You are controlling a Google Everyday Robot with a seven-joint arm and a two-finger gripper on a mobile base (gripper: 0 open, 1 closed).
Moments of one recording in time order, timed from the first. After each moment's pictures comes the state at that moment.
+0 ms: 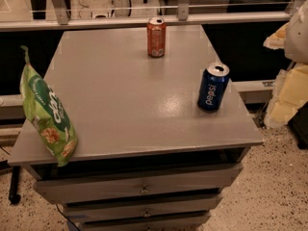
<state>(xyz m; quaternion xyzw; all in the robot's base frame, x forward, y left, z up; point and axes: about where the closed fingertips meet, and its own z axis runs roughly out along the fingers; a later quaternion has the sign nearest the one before) 0.438 -0.216 0.977 -0.60 0.78 -0.04 0.16</state>
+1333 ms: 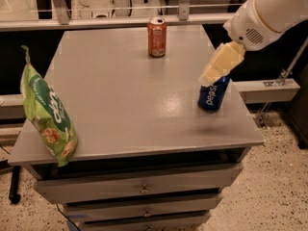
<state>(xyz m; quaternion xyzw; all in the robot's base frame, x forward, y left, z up) 0.559 -0.152 0.960 -0.53 0.79 0.03 0.30</state>
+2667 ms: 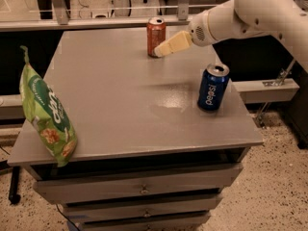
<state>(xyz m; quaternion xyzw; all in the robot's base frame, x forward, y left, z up) 0.715 -0.072 0.921 -0.37 0.80 0.18 0.44</state>
